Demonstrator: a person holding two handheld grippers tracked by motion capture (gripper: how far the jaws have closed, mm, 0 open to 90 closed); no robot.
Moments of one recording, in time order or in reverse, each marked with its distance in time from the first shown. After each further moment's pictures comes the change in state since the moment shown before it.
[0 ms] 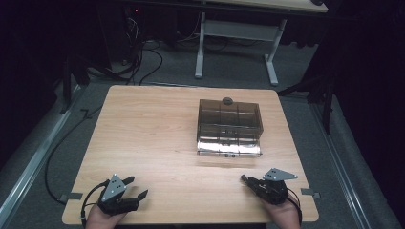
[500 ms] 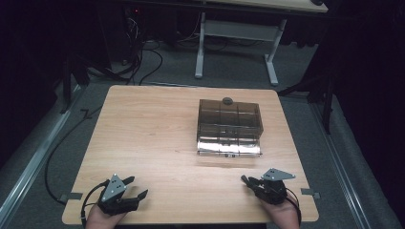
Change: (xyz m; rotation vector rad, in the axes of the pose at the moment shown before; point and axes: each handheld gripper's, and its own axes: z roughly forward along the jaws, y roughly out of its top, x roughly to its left) left arm 0.000 0.000 0.000 0.003 0.001 0.000; right arm -0.001 -0.002 0.005 0.021 -0.009 -0.004
